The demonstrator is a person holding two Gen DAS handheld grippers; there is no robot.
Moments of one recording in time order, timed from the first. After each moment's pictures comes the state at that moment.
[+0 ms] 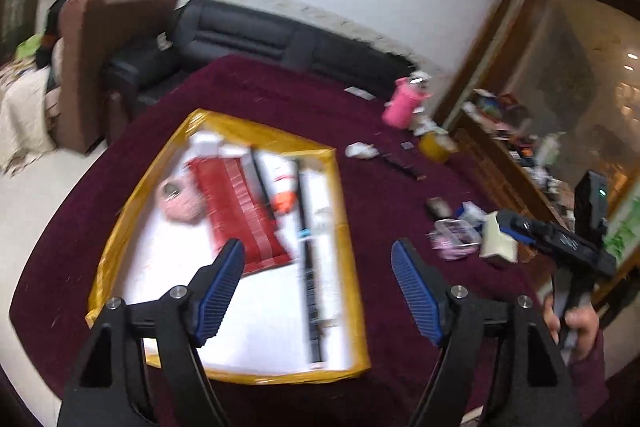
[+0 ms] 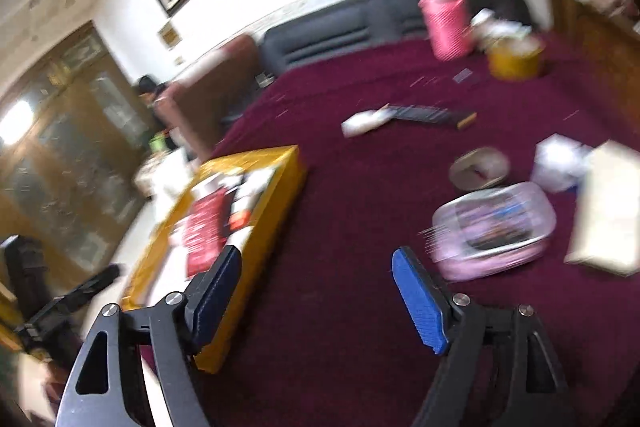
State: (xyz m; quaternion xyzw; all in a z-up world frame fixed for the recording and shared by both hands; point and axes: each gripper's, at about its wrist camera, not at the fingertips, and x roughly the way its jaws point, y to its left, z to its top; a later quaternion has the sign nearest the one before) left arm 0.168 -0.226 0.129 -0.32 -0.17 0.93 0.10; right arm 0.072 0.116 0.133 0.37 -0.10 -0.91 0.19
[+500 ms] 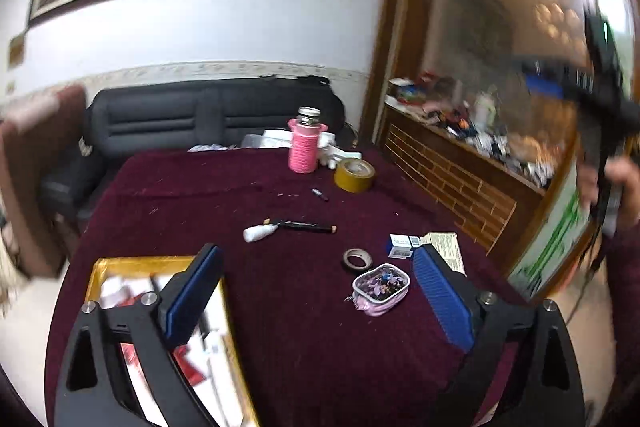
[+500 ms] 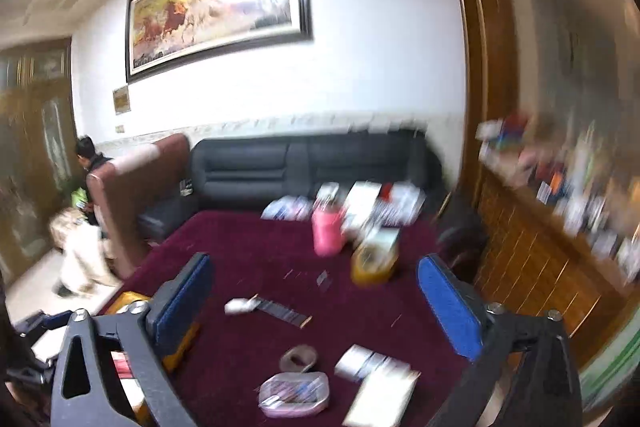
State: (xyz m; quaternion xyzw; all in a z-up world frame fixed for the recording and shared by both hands) left arm 0.106 -0.079 0.221 -0.25 0.00 0.94 0.21; right arm 0.073 0.189 0.359 0.16 0.03 -0.98 0.07
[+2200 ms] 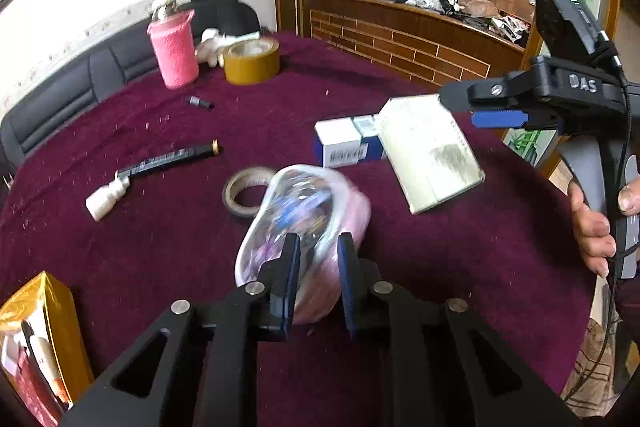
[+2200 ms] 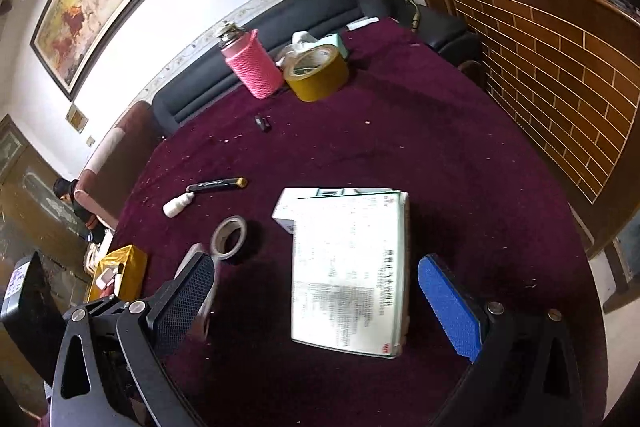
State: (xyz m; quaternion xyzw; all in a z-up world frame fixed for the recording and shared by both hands) left arm 0.018 0.076 0.068 -0.39 0.13 0.86 0.31; right arm 0.015 0.294 0.097 0.39 -0.22 -0.89 0.06
